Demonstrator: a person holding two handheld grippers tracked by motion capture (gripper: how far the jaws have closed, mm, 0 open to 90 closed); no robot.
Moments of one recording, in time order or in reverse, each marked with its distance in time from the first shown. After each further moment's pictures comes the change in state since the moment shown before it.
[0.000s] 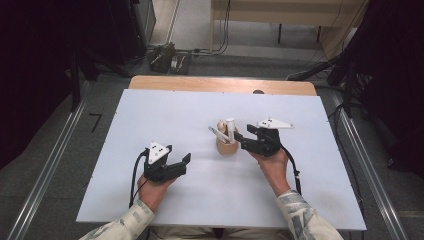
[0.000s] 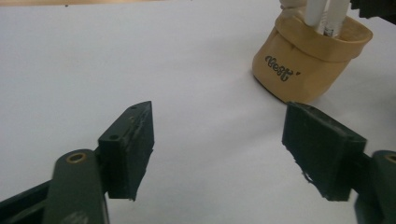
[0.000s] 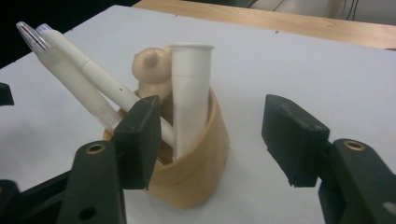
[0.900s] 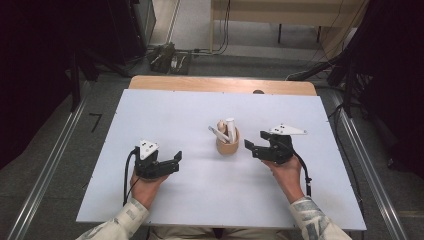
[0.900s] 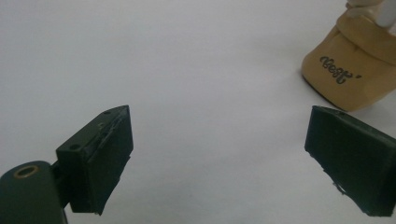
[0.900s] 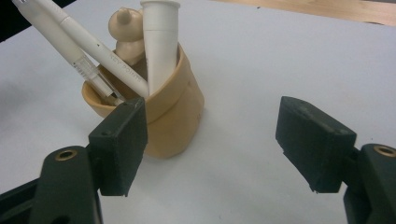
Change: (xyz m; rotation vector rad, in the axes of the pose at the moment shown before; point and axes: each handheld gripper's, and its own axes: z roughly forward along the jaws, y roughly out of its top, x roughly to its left) left arm 0.024 -0.001 -0.004 0.011 0.110 -0.049; right arm -0.018 -0.017 -0.025 0.047 -0.012 -0.002
